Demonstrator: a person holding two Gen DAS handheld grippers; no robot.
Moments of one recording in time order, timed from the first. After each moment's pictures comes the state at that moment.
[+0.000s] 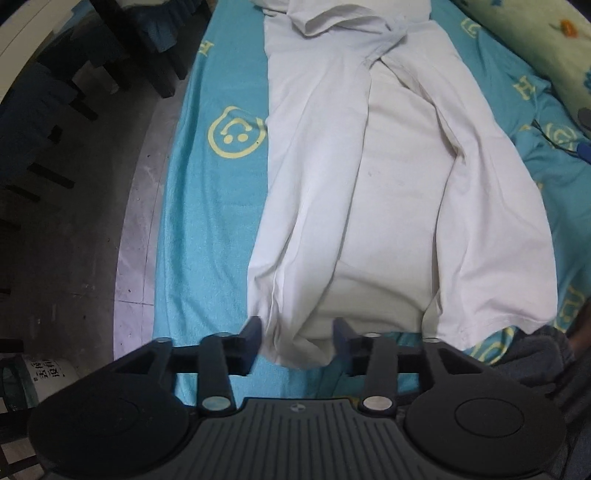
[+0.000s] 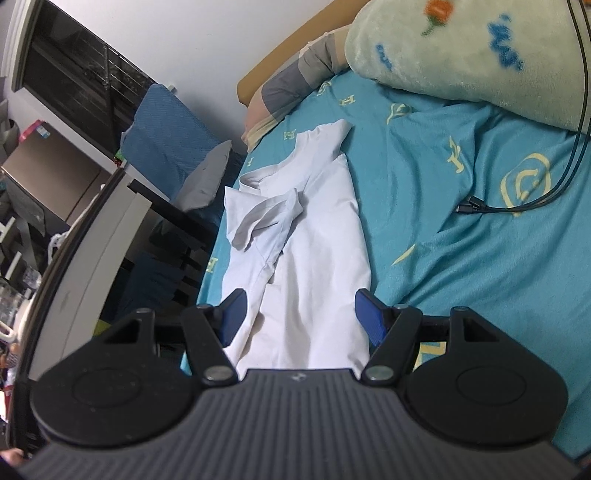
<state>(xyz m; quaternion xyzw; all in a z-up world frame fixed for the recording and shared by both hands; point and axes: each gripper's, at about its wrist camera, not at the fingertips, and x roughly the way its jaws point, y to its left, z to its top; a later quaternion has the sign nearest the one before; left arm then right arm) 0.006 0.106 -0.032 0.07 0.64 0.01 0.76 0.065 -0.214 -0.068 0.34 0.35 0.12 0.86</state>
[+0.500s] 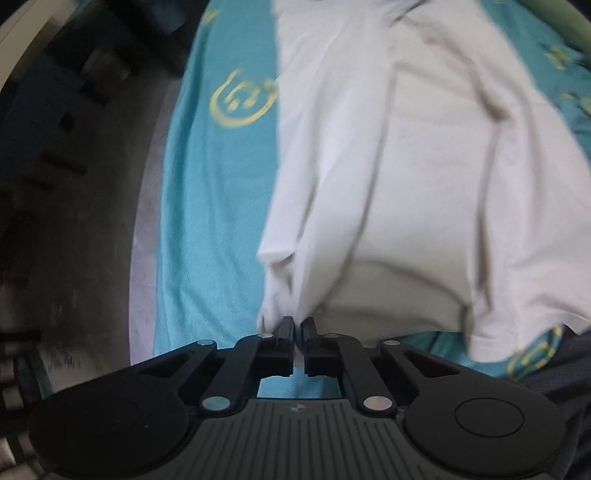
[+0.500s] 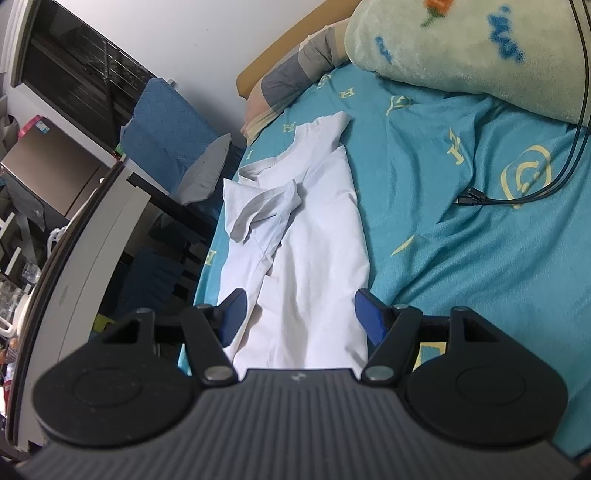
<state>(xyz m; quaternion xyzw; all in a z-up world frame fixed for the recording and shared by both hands) 0.019 0.095 -0.066 0.13 0.66 0.01 0.74 0.067 -0.212 -0.073 0.34 0.36 0.13 0.86</state>
